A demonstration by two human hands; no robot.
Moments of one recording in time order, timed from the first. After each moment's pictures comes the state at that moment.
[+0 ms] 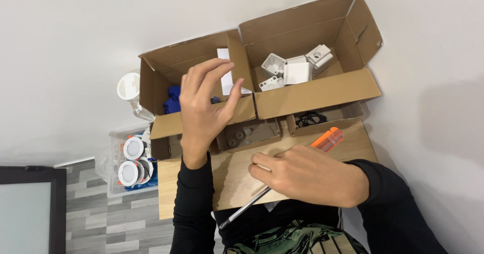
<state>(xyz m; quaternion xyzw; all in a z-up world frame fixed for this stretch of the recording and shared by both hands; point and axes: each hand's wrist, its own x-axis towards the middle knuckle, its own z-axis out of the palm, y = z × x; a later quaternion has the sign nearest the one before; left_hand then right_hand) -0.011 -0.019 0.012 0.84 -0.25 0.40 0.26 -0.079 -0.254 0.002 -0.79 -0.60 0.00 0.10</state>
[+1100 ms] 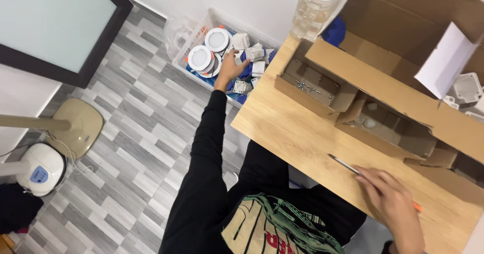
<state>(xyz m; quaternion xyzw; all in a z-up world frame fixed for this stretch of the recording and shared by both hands) -0.098 0.378 -0.412 0.85 0.34 0.12 0.39 -0.117 -0.239 -0.163 -0.87 -0.42 0.08 0.24</state>
